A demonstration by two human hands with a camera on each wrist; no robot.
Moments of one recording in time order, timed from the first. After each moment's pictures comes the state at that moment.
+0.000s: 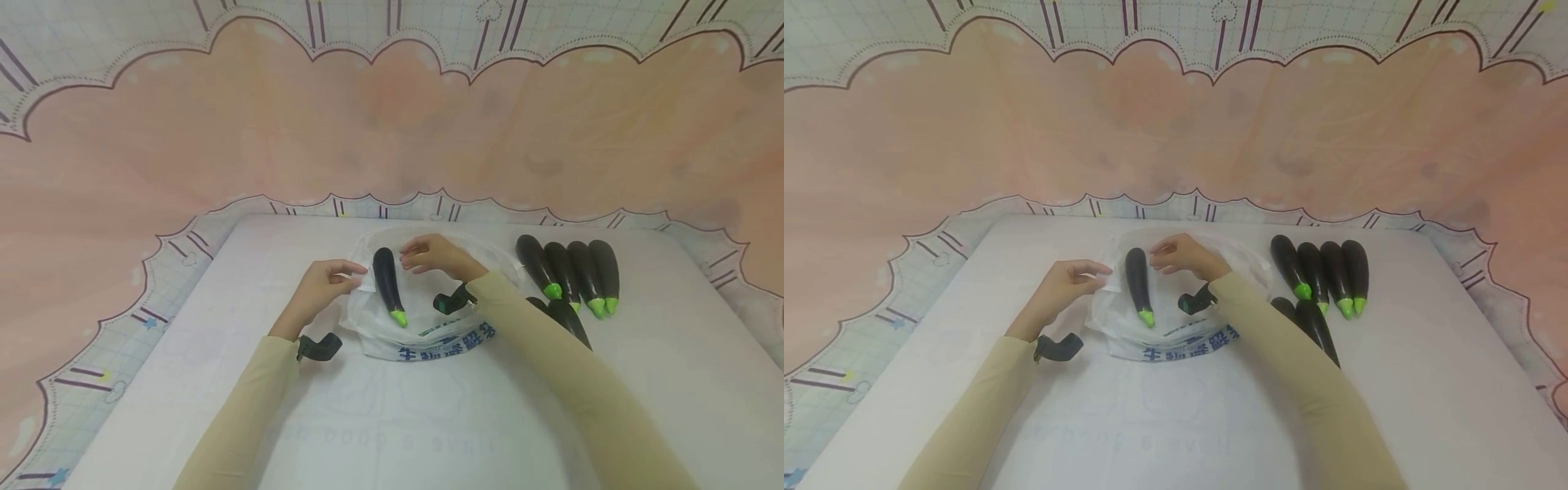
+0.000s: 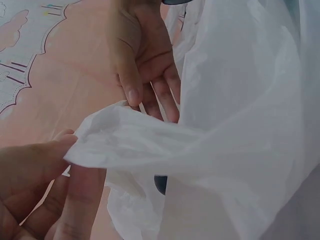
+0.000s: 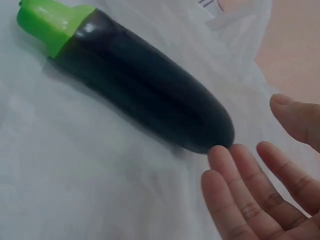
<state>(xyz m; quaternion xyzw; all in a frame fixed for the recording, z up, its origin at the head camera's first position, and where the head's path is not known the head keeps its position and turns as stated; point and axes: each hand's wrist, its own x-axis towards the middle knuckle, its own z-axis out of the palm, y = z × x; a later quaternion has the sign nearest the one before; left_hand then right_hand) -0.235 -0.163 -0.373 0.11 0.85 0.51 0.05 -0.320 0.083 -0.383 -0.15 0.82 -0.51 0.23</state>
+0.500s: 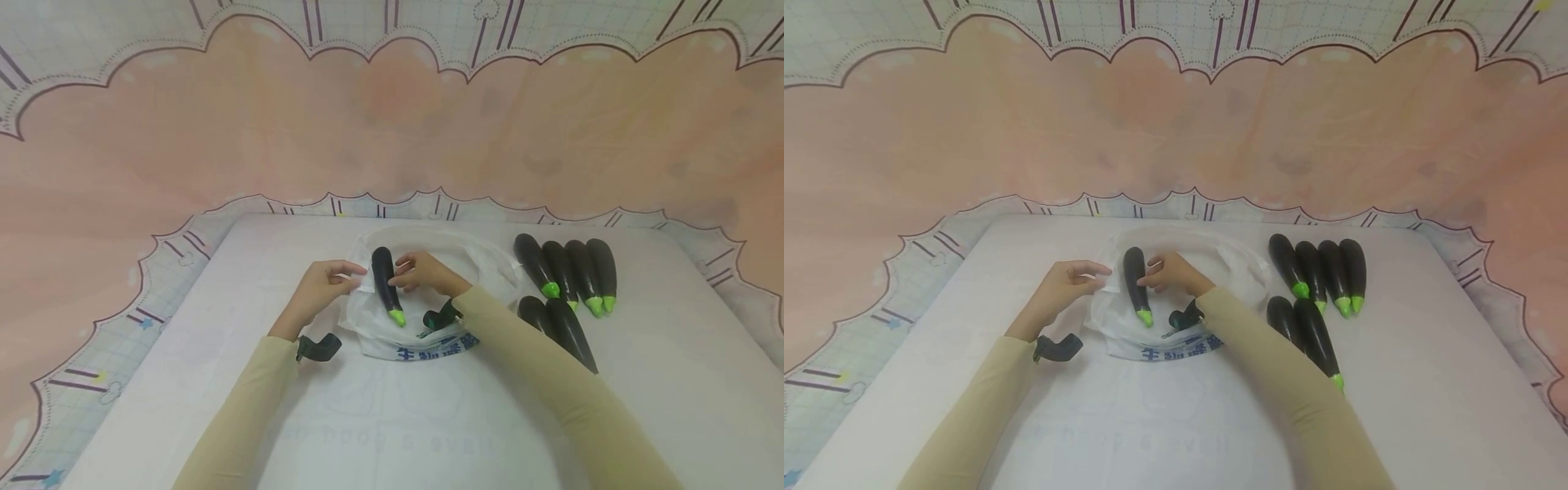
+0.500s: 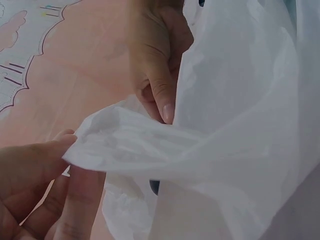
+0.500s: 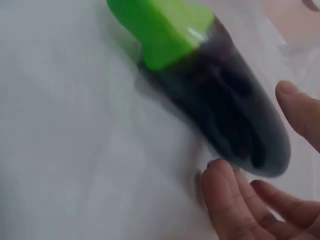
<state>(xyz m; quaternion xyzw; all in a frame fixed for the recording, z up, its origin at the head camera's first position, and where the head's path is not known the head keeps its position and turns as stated) -0.234 -0.162 -0.374 0.11 0.86 0.50 0.06 -0.311 0.061 -0.411 -0.10 0.84 -0.48 0.24</state>
